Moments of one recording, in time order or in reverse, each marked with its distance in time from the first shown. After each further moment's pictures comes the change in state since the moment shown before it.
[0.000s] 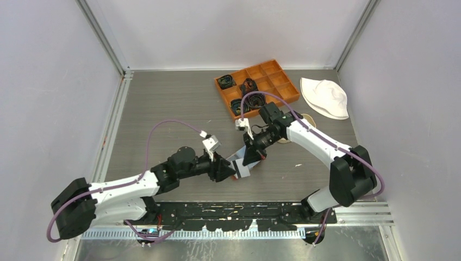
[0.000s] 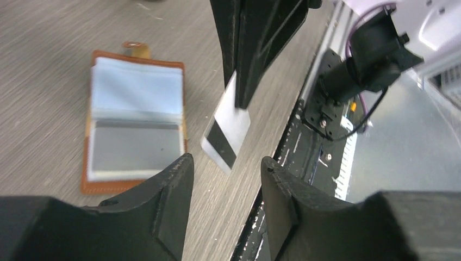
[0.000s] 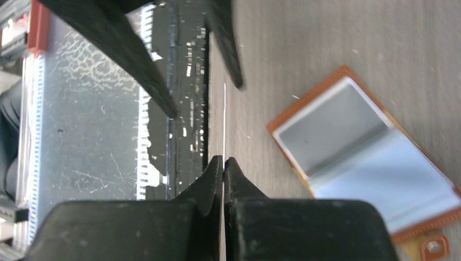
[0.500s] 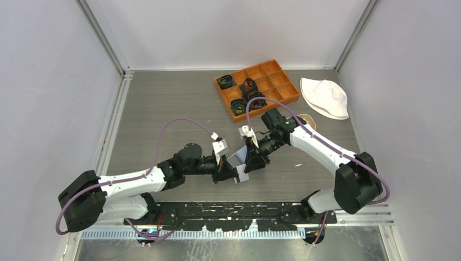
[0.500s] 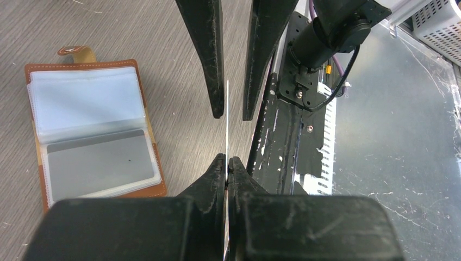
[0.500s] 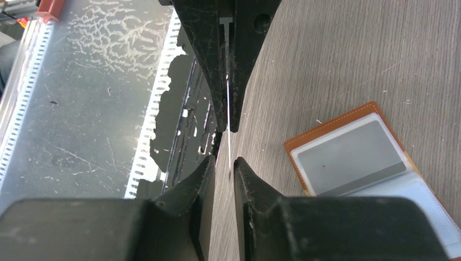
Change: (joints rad) left arm 0.003 0.062 0.031 0.002 0.155 0.076; right arm 0.010 -0.052 -0.057 -0.039 -0.088 -0.204
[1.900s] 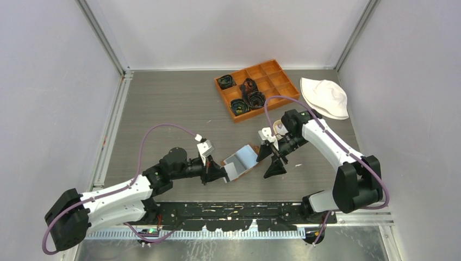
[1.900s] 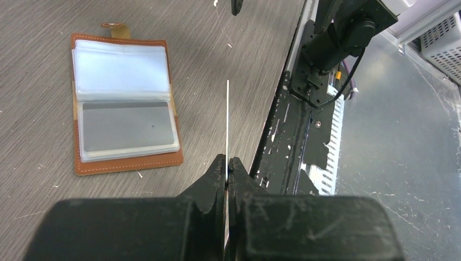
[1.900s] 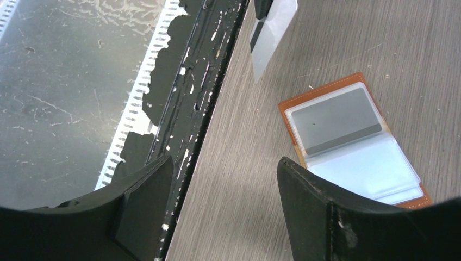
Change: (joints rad) left arm 0.080 -0.237 -0.127 -0.075 -0.018 -0.039; right arm -0.232 -0.009 0.037 -0.485 0.003 -0.662
